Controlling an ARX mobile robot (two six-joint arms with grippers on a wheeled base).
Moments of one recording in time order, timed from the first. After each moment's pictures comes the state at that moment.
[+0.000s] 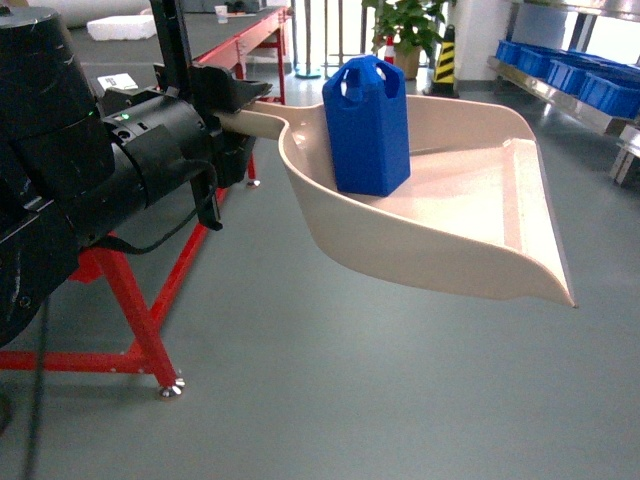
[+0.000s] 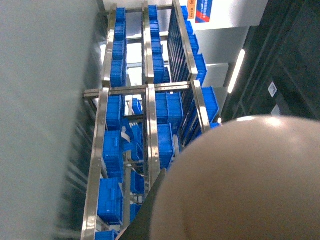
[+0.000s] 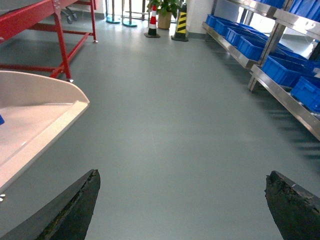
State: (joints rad) left arm -0.27 2.07 0.94 1.28 0.20 -1.51; right arm 0.13 0.62 0.39 0.07 0.25 -0.07
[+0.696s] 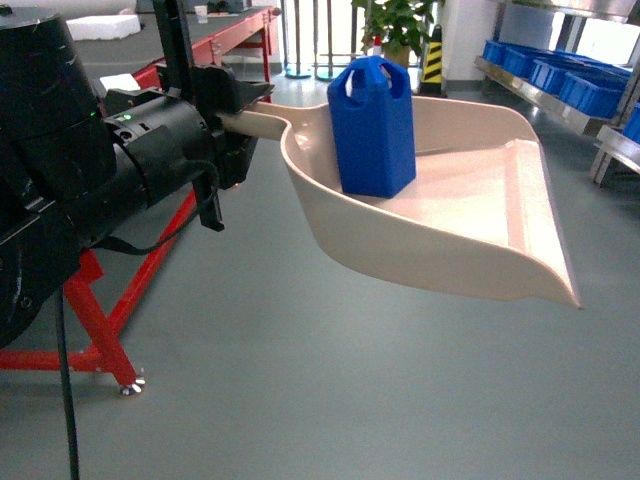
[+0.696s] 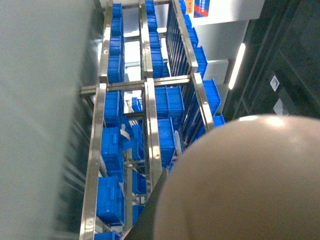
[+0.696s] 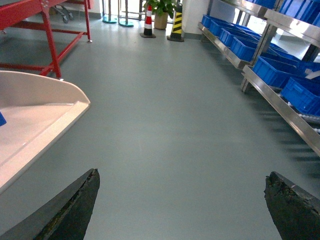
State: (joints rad) left arm -0.27 2.07 0.94 1.28 0.20 -1.51; right arm 0.13 0.62 0.39 0.08 0.25 -0.07
